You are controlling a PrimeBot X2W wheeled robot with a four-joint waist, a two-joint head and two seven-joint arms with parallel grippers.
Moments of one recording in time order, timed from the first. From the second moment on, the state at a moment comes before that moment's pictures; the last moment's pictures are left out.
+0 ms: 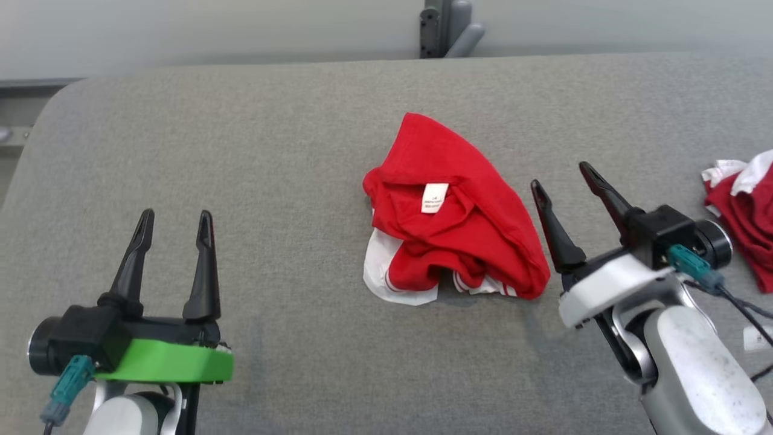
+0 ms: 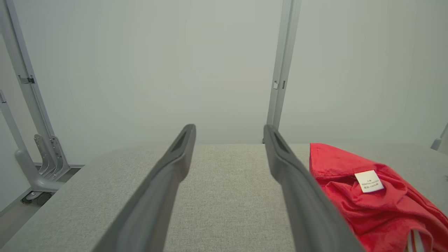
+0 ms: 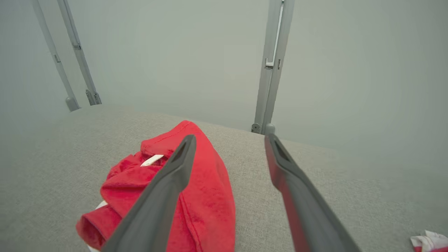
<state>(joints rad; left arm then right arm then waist) -0.08 0.29 -0.21 -0.12 -0.39 0.07 -0.19 -0.25 -0.19 0.19 0.05 0.17 0.13 -0.07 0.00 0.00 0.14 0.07</state>
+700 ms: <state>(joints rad) -0.21 0.19 -0.25 0.03 -0.38 0.00 -0.26 -0.79 -0.46 0.77 0.37 0.28 0.13 0.23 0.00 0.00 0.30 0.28</state>
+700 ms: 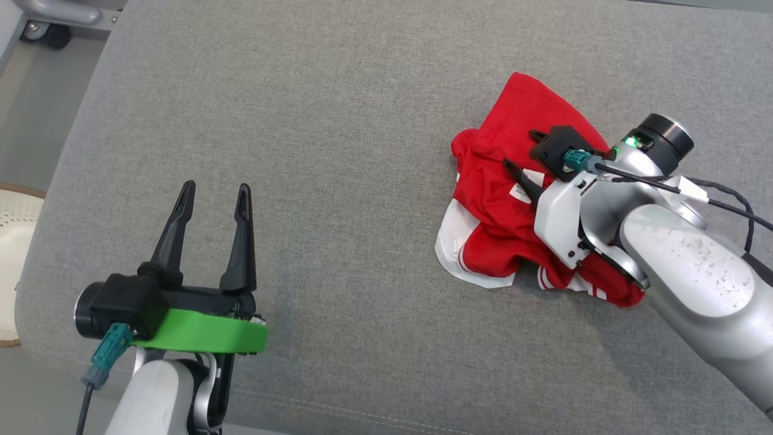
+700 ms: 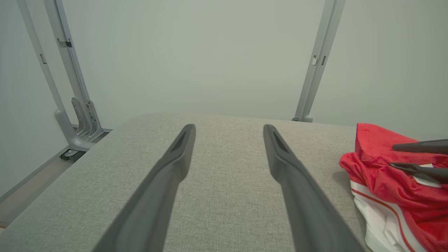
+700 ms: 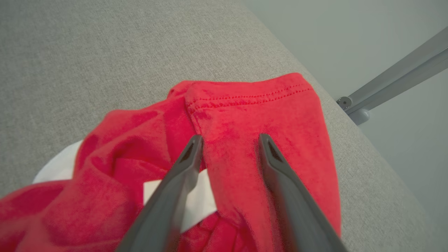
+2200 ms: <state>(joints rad) -0.19 0.25 -0.19 -0.04 -0.34 0.02 -0.23 -0.28 -0.11 -0.22 0.31 0.24 0.13 -0.26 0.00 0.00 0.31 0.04</state>
